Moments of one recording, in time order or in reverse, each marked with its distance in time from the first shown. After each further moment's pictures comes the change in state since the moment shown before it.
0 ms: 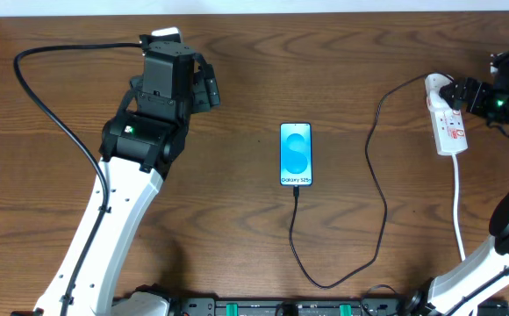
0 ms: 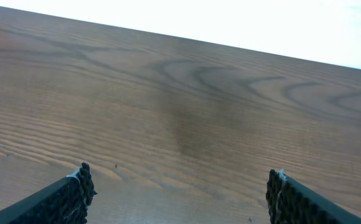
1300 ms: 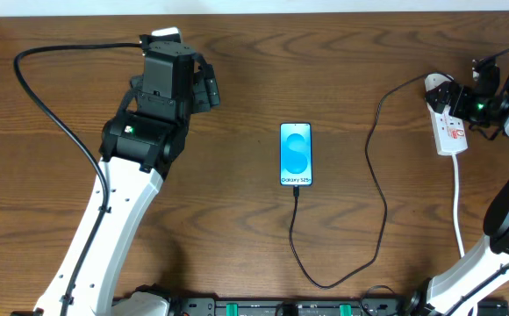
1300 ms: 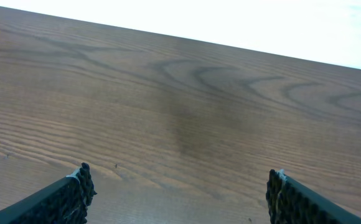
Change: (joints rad) left arm 0.000 0.000 0.000 0.000 0.000 0.000; right arm 0.064 0.000 -0.091 0.107 0.047 0.061
